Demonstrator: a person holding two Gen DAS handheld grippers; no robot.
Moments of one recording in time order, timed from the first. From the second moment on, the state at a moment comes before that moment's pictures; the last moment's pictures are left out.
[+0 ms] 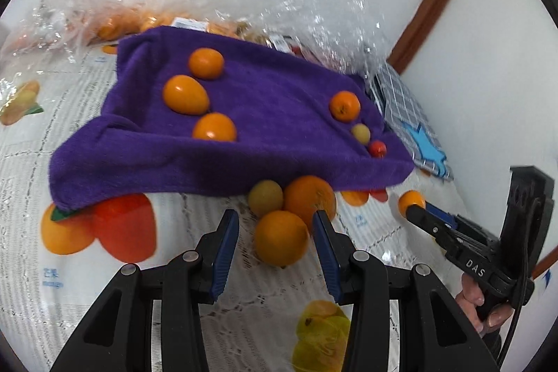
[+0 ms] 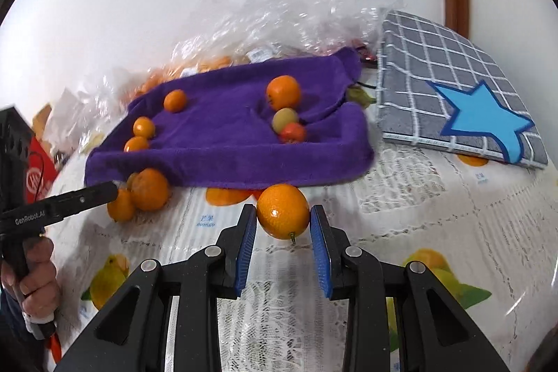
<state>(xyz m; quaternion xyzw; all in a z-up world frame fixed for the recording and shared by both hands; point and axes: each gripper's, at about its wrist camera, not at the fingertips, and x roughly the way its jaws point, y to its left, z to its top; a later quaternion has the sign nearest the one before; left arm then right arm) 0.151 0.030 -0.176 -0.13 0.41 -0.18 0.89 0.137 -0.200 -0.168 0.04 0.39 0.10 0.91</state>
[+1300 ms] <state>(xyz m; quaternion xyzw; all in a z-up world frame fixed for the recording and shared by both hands) 0.126 0.044 -0.147 -0.13 0.31 -0.15 0.93 0.130 -0.188 -0.165 0.02 0.38 0.13 0.92</state>
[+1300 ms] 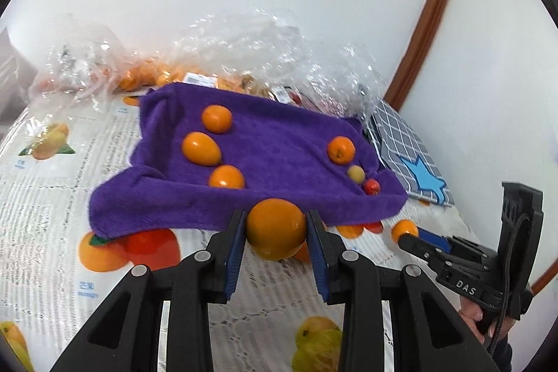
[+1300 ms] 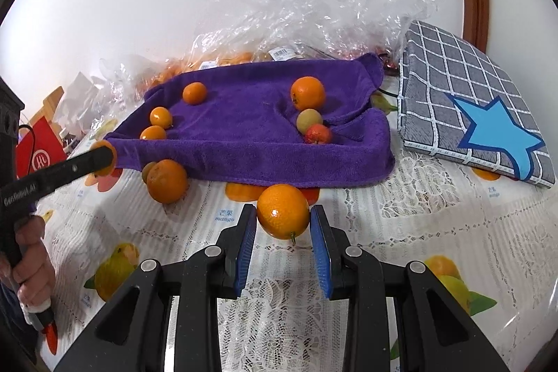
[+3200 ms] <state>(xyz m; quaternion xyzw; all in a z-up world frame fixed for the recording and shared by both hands) 0.210 0.063 -0.159 -0.13 0.35 -0.07 0.93 0.210 -0.159 -0.152 0.01 0.36 0.12 0.92</state>
